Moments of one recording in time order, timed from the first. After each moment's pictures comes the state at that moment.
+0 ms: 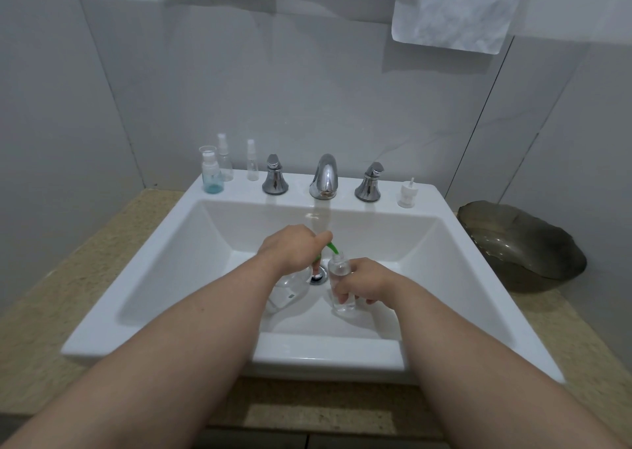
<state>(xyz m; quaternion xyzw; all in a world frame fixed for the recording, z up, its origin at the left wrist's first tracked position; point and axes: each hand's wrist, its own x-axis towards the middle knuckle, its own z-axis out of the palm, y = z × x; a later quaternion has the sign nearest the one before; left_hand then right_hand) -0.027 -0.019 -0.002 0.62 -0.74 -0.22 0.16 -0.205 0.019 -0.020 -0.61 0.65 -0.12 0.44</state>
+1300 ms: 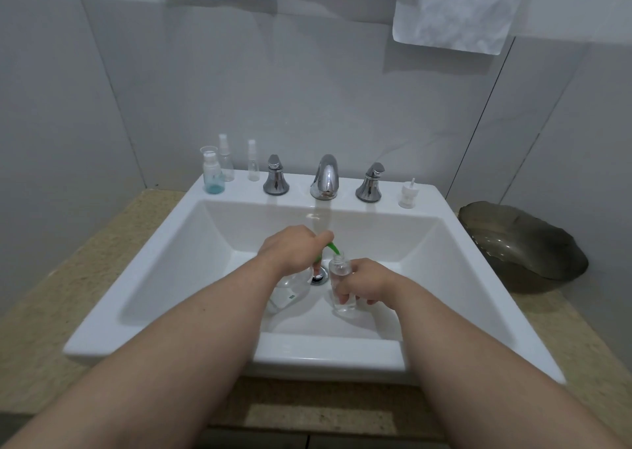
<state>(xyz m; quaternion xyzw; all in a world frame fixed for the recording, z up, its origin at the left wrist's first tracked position) -0.026 -0.016 -0.001 0.62 -0.73 -0.23 0.17 -0.203 0.021 -0.017 -0.61 0.65 -0.11 0.43</state>
